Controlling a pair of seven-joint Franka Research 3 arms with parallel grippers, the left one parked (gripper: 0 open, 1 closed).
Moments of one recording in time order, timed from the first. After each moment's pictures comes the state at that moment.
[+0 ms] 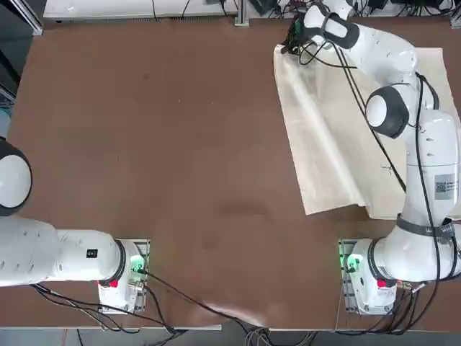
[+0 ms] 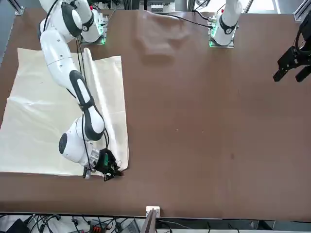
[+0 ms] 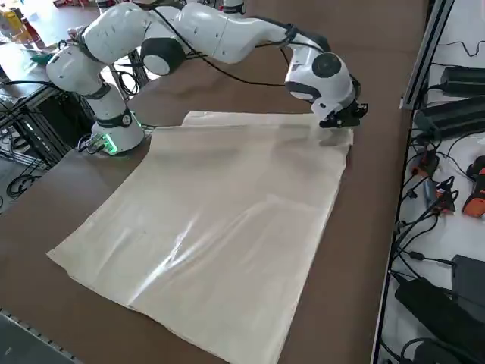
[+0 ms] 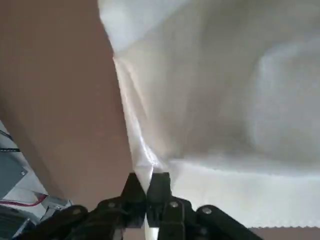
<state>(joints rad) 0.10 1.12 0.27 -1.04 0.39 2.43 1.40</state>
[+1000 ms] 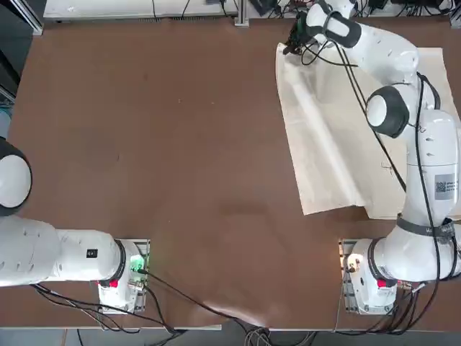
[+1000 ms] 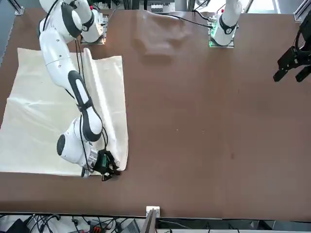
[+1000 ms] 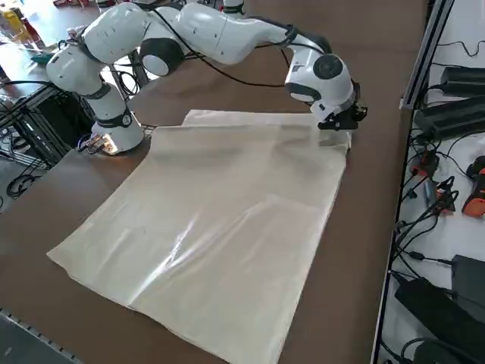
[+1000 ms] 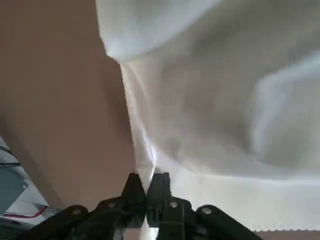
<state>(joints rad) 0.09 1.12 0.25 -1.03 0.39 2.40 1.40</state>
